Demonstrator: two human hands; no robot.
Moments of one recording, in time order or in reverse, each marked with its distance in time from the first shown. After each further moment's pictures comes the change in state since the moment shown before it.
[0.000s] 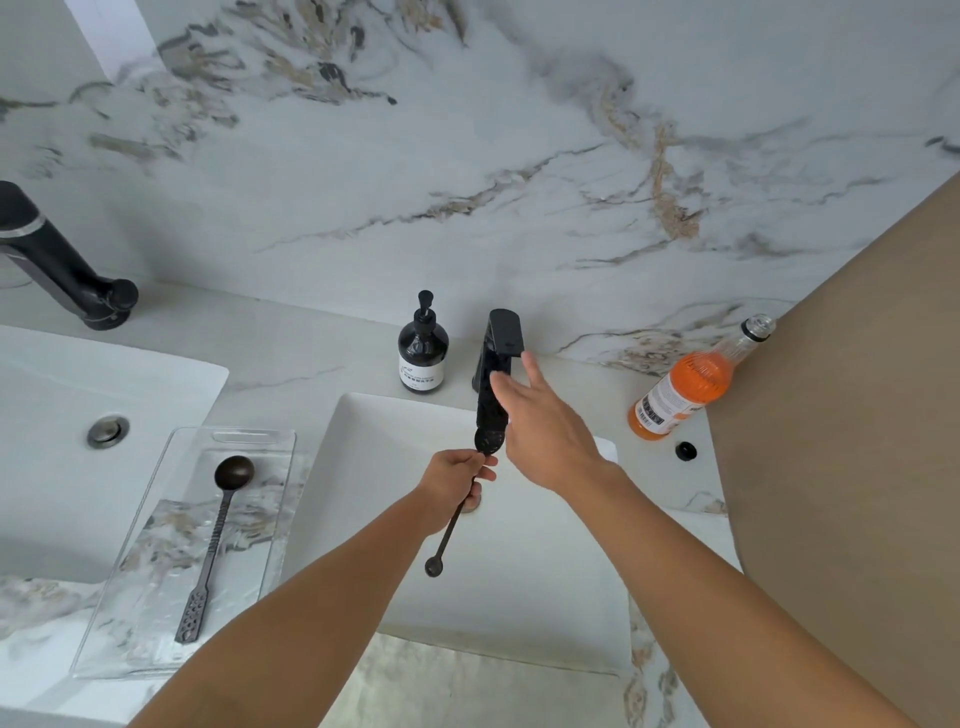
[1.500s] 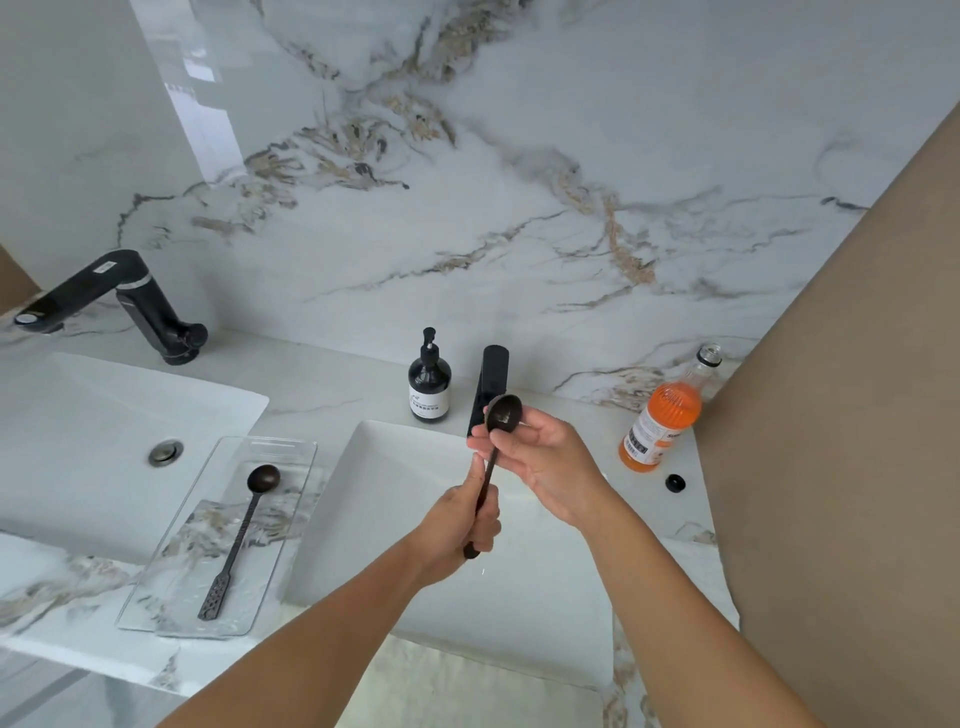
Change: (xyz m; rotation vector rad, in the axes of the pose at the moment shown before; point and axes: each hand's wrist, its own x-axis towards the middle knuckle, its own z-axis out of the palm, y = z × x) left_hand -0.106 -0.004 0.033 0.056 -0.201 0.320; right_hand -0.069 0.007 -0.026 1.656 -0.053 0.030
